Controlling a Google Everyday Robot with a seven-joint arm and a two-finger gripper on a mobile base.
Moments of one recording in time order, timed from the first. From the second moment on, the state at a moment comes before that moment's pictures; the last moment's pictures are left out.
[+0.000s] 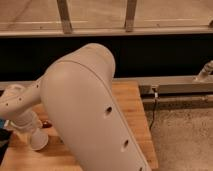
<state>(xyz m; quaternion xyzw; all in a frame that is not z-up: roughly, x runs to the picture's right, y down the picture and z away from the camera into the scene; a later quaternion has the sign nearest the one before) -0.355 0.209 0.693 -0.35 0.01 0.19 0.92</state>
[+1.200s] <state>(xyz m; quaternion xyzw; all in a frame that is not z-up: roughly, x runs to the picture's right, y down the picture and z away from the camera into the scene) -0.233 0.057 0.640 -0.25 0.05 0.31 0.91</state>
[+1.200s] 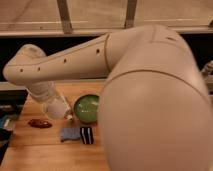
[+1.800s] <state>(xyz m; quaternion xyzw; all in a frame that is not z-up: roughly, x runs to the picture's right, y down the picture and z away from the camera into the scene) -0.139 0.062 0.608 -0.23 0.12 0.39 0.88</state>
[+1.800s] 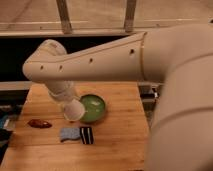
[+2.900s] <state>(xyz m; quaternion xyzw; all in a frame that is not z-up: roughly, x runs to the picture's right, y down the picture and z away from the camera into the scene) -0.109 0.142 0.586 -0.26 0.15 0.42 0.86</state>
